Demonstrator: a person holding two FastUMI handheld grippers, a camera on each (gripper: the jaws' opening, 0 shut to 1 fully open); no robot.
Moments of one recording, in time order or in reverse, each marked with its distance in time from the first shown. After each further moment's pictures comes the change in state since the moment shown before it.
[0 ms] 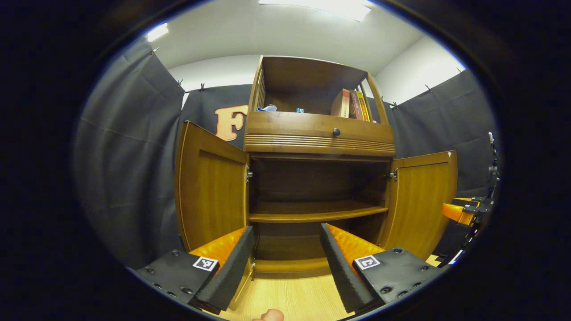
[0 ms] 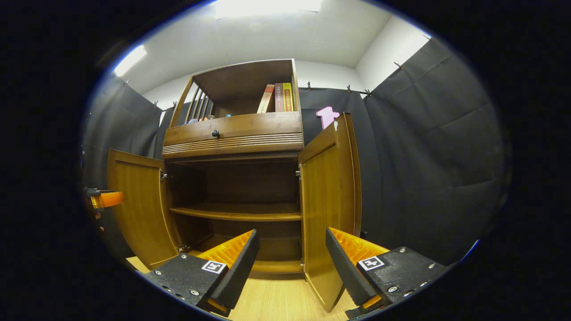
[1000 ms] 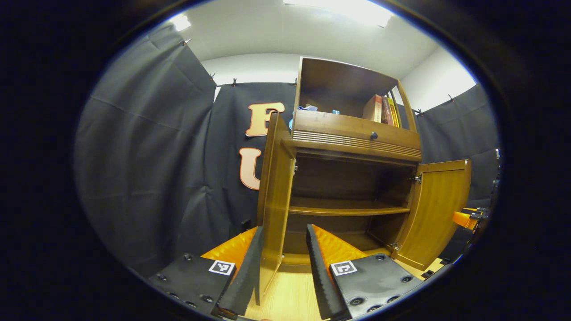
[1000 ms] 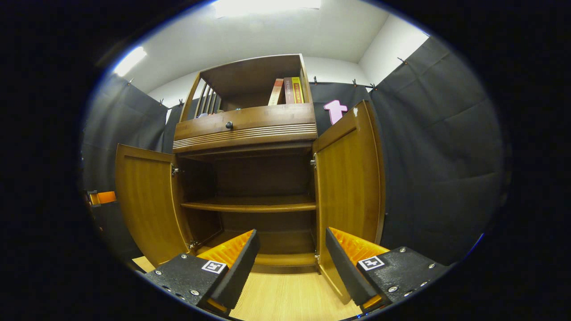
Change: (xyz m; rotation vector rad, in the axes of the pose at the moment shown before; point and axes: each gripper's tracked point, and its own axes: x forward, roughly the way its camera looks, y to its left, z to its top) left arm -0.046 0.090 -0.012 -0.064 0.004 0.129; right arm -0.015 0.029 -0.016 0.014 0.025 0.032
